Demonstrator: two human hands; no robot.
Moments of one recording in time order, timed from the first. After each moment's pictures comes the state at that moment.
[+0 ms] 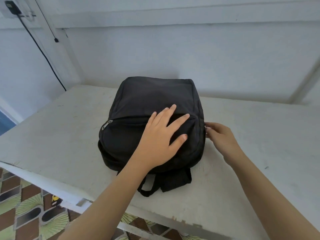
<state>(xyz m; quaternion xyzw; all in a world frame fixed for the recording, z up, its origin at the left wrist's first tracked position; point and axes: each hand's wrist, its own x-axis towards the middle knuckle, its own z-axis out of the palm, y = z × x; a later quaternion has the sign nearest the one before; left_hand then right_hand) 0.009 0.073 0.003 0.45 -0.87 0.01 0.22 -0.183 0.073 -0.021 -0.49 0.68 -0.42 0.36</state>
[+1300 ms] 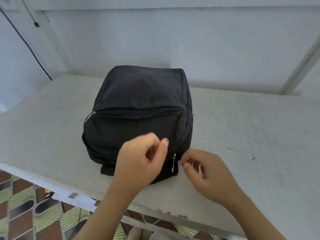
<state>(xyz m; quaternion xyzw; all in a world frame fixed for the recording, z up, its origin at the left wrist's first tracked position) 0.008 0.137 -0.003 0.43 -0.78 -0.11 0.45 -0.176 0.164 -0.036 -0.76 0.51 -0.35 0.20</state>
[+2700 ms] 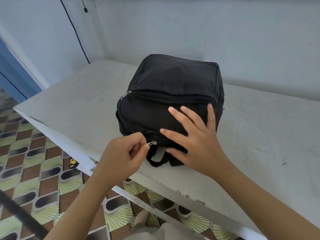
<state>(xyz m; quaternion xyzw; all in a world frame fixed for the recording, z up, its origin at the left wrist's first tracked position) 0.099 0.172 -0.023 0.51 -0.77 -0.13 0.36 -0.117 0.127 -0.027 -0.88 0.38 -0.26 -0.14</state>
